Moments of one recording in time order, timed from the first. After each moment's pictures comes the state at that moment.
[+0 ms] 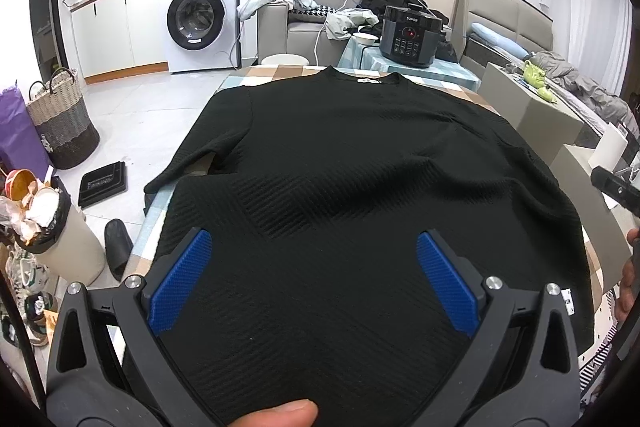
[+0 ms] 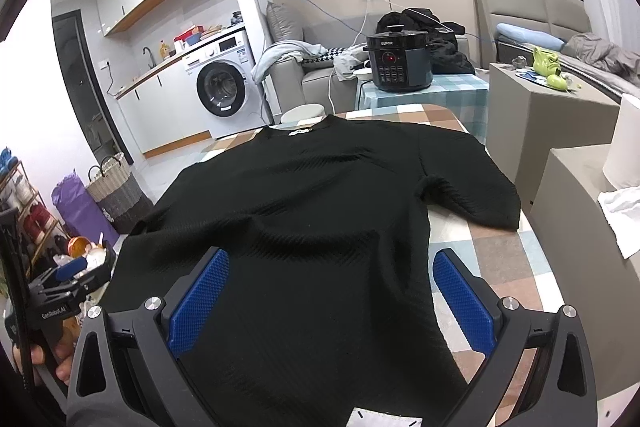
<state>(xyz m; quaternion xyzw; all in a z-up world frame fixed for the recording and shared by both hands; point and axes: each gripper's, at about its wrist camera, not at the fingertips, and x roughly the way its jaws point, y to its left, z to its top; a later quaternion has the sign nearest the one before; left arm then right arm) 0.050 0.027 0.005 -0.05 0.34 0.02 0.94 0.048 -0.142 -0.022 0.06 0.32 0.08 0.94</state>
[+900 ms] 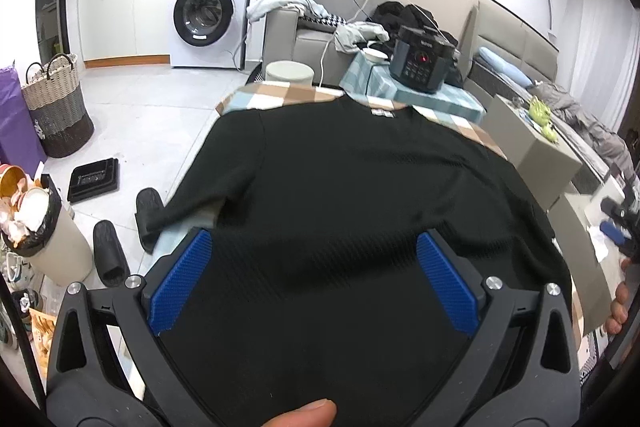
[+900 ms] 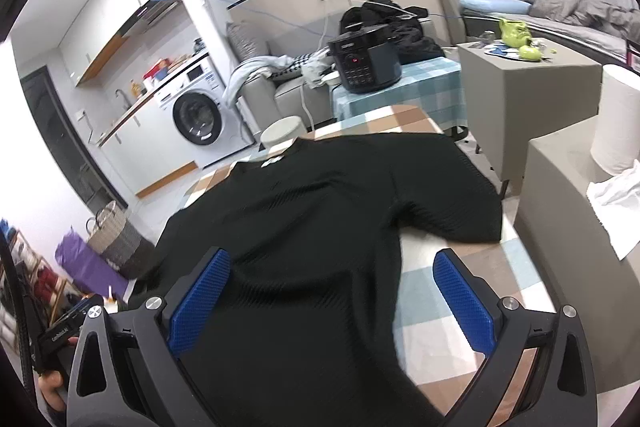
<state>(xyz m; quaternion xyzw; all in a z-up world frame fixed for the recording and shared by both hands) 0.103 0.077 0.044 -0.10 0.33 0.02 0.94 0.087 -0.197 0.005 0.15 0.32 0.04 0.93</state>
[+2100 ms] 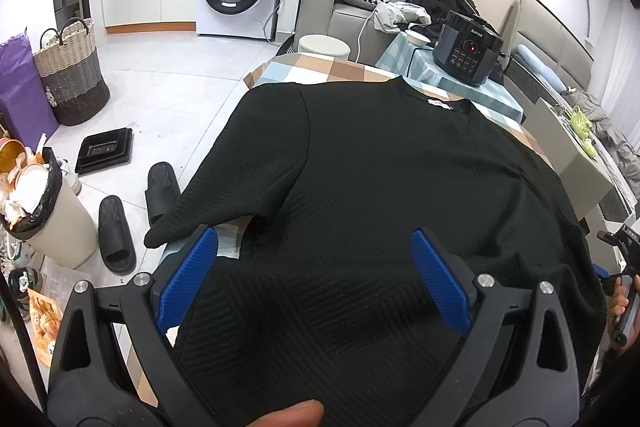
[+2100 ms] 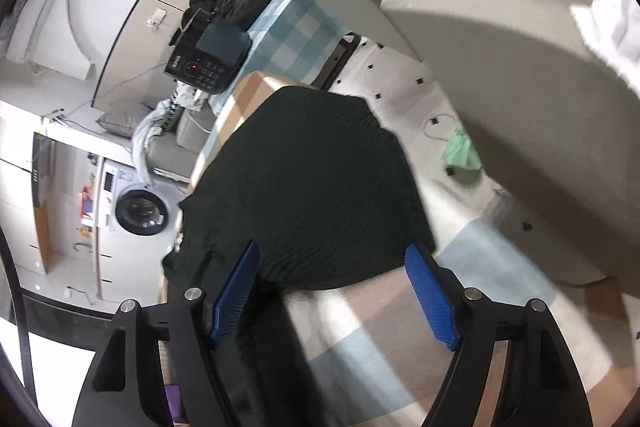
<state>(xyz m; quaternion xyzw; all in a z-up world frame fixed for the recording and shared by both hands) 0.204 0.125 -0.019 -0.12 0.38 0.07 0.91 0.188 -0.348 -0.097 0.42 0.41 -0.10 0.81</state>
